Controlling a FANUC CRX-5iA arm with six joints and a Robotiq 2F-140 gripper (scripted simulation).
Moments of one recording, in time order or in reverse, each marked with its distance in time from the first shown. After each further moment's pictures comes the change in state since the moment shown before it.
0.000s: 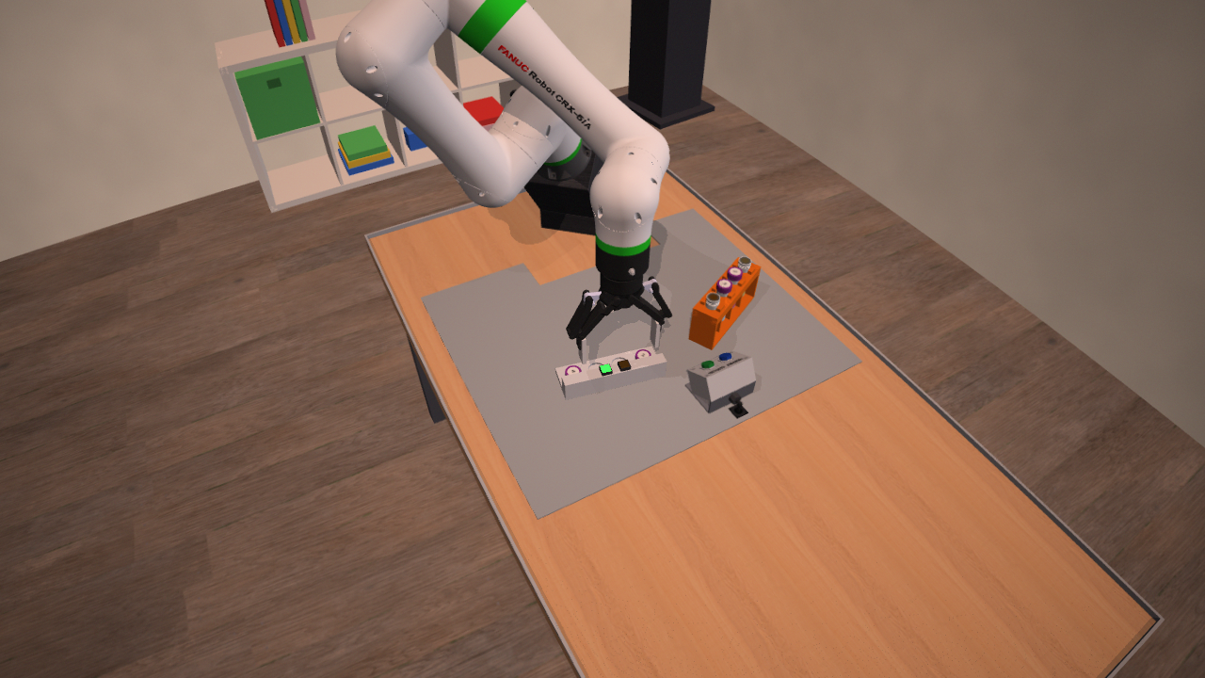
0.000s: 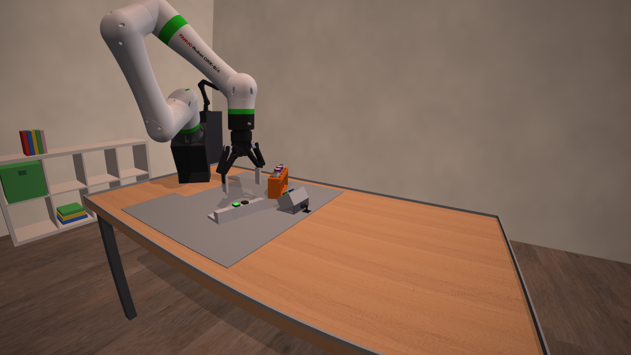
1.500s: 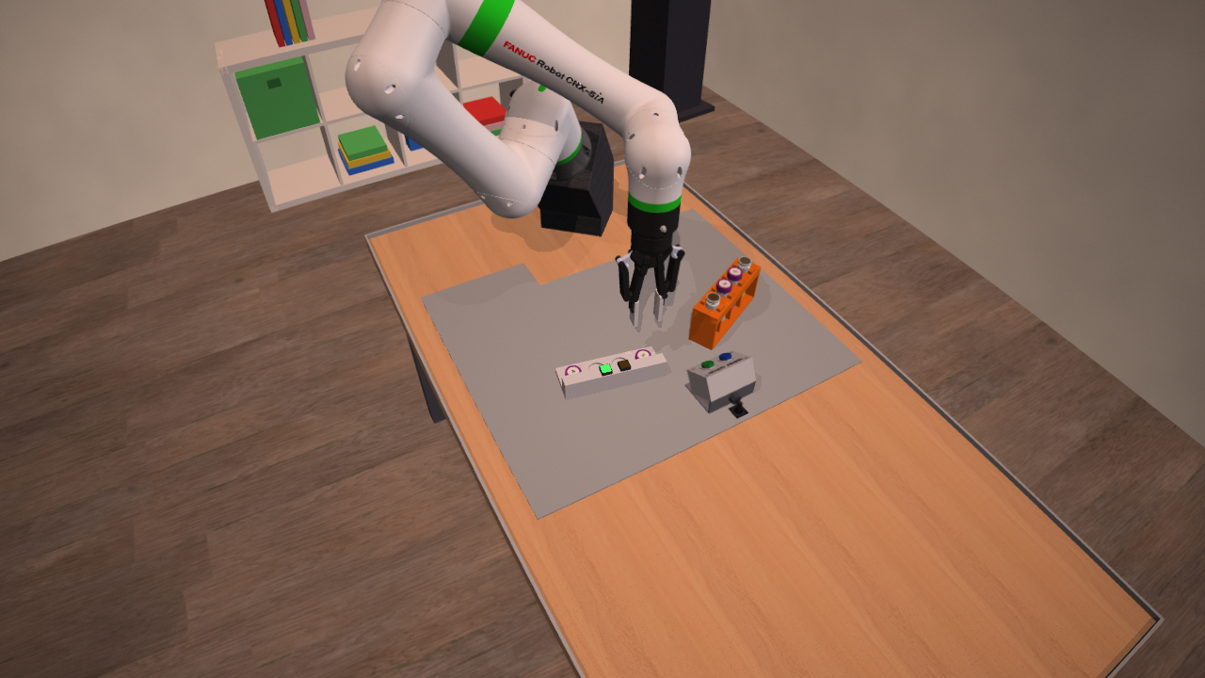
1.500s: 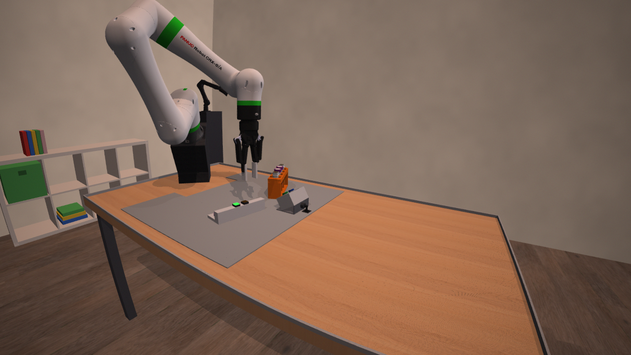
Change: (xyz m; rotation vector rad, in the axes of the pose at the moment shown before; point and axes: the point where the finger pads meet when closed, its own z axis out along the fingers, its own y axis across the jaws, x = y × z) arm -0.061 -0.078 -0.029 0.000 -0.002 0.000
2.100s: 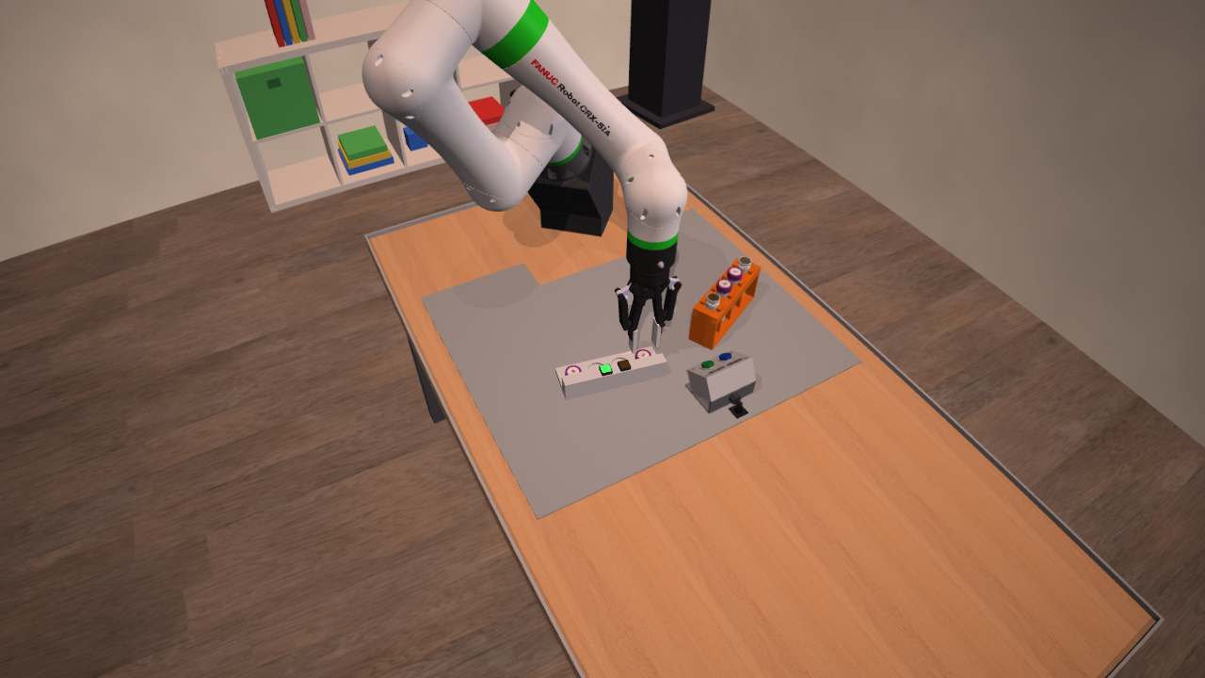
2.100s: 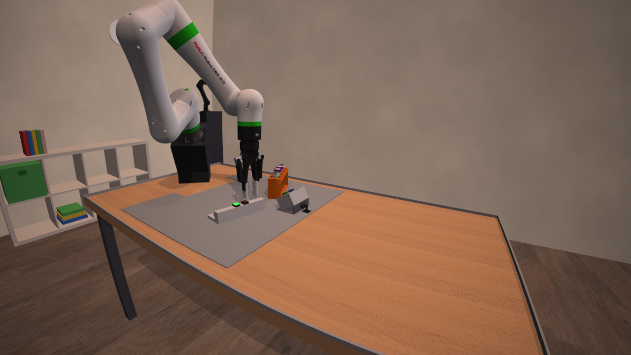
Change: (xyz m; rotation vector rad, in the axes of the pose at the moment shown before) arm 0.001 -0.001 0.077 0.001 -0.005 -0.001
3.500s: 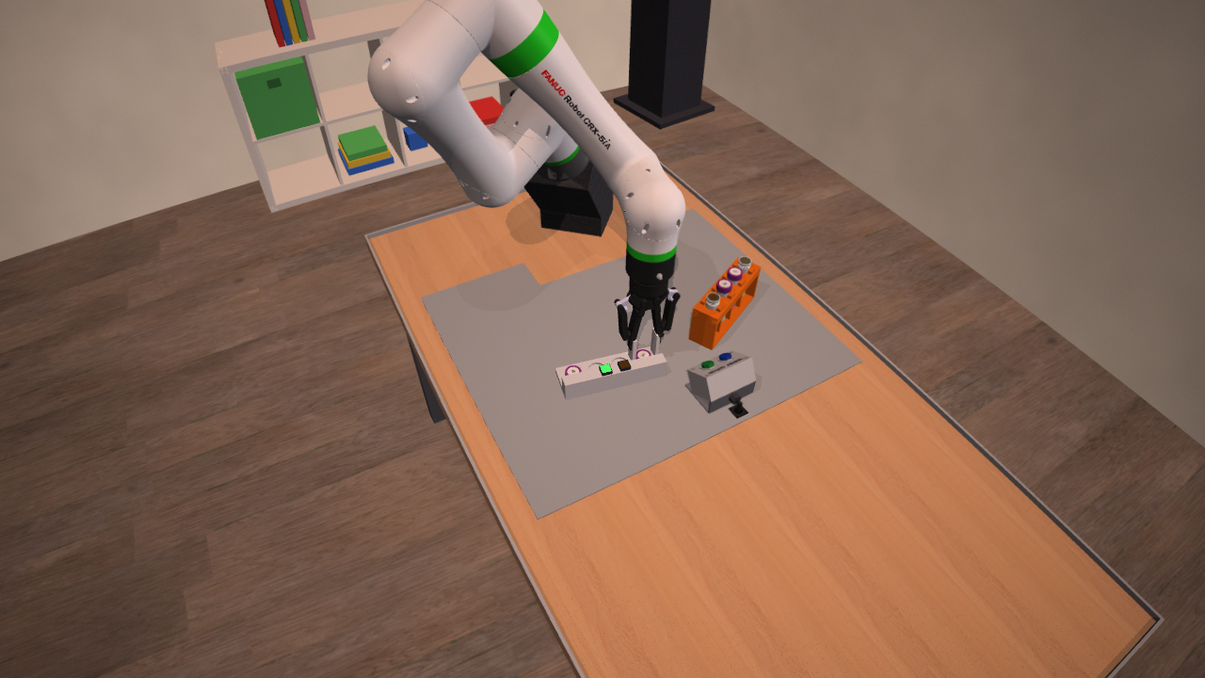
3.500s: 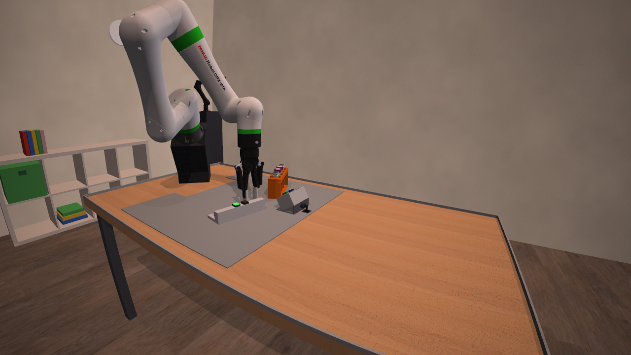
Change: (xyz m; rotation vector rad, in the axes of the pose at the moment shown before) arm 0.001 0.000 0.029 -0.001 0.006 0.001
